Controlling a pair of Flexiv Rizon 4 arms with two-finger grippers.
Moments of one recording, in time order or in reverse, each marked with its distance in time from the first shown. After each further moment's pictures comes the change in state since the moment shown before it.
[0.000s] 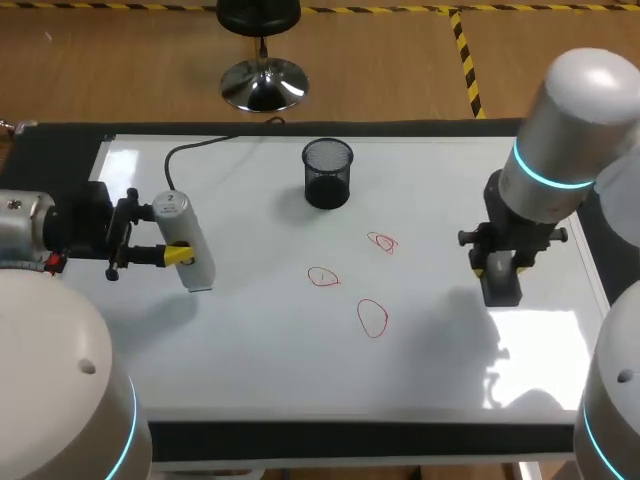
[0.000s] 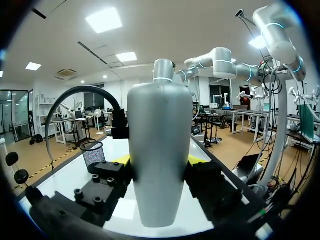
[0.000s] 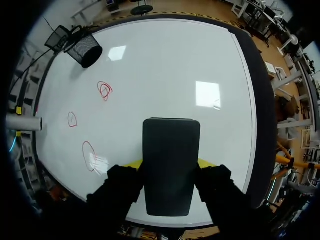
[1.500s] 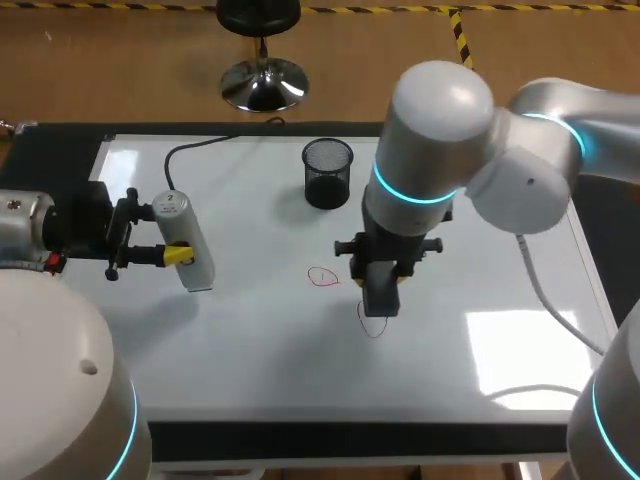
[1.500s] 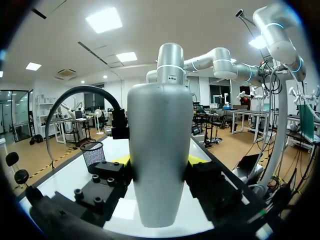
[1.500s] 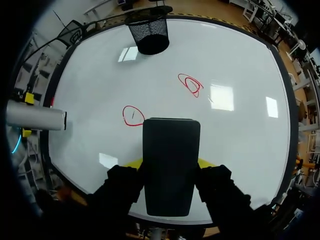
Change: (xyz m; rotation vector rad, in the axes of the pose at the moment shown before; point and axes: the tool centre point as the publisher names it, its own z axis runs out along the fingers) left arm 0.000 0.000 0.000 0.000 0.000 0.000; right arm 0.177 -0.009 0.001 -0.008 0.066 -0.035
